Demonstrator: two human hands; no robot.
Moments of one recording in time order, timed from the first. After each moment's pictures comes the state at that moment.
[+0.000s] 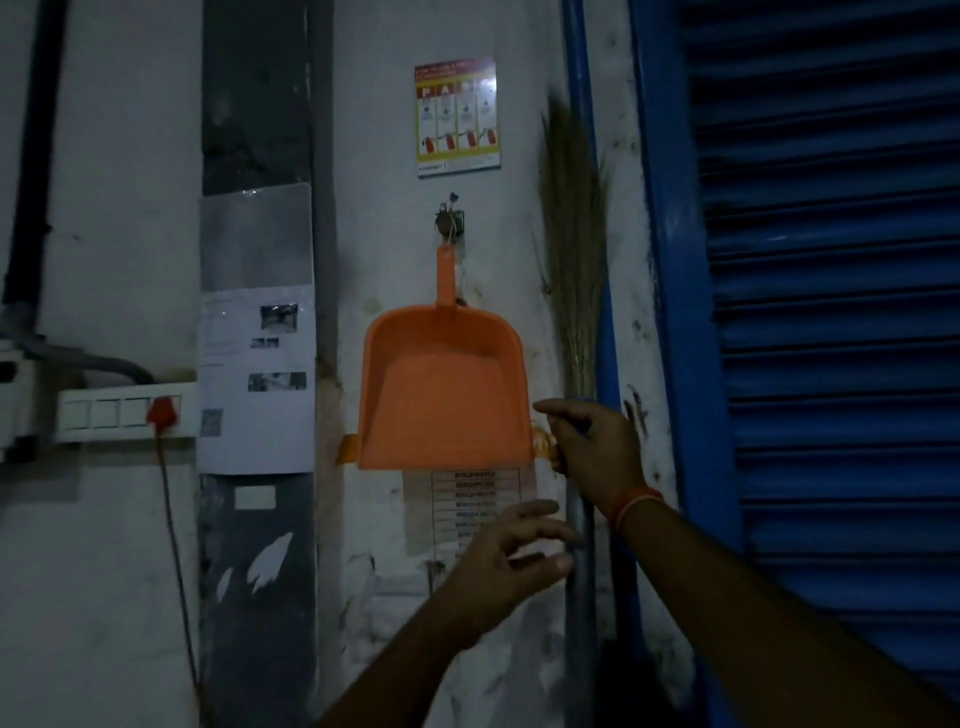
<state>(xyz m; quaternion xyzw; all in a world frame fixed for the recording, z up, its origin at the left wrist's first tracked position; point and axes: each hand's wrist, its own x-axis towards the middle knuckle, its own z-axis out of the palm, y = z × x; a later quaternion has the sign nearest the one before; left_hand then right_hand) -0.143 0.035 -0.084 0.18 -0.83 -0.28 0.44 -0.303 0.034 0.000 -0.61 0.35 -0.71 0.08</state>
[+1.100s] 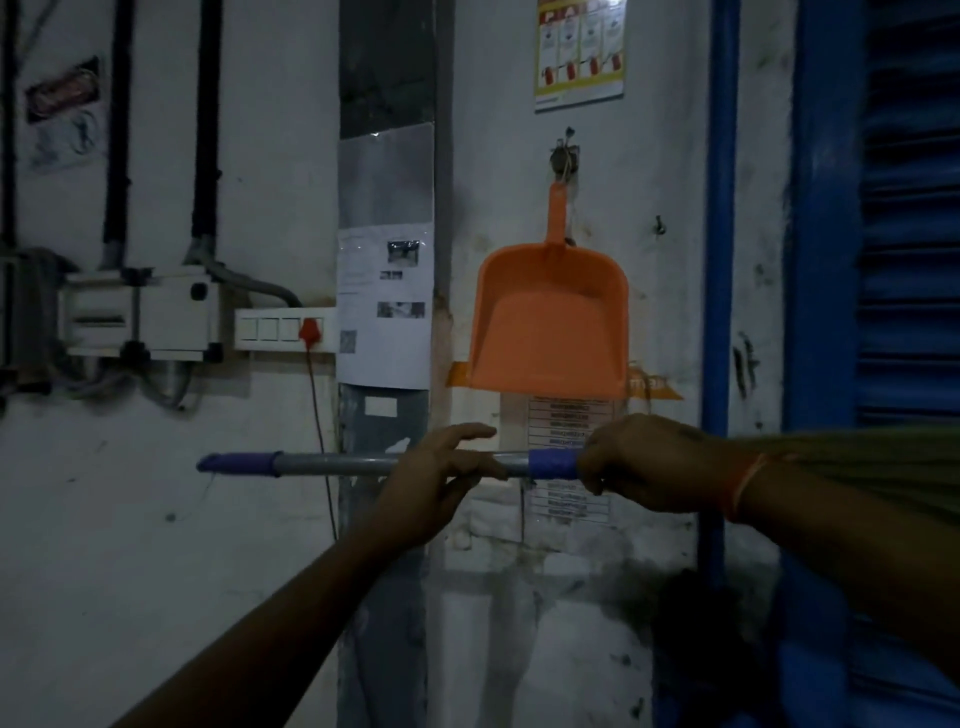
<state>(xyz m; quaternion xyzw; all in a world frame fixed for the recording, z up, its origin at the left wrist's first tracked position) 0.021 0.072 -0.097 0.31 -0.82 0.17 0.45 -0.267 0.109 -0.013 -0.90 0.35 -0.06 -0.24</state>
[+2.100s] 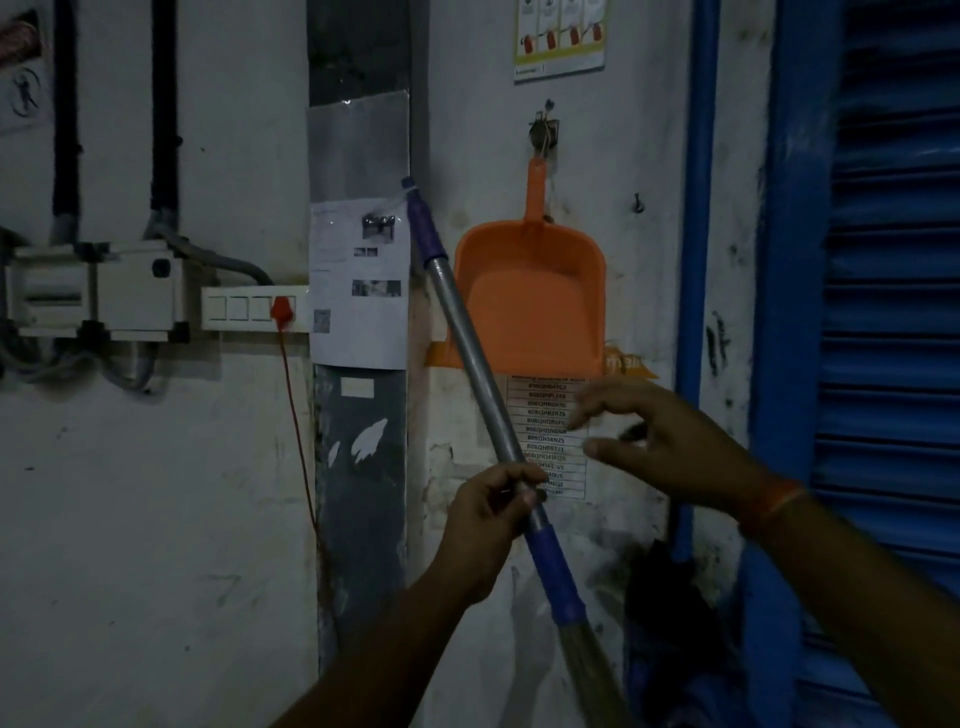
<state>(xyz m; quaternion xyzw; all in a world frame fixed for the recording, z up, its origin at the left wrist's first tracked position) -0.078 0.081 -0.156 0.22 -0.63 -0.40 0.63 -0.283 0.143 -0.036 -0.85 0.35 -0.40 0.01</state>
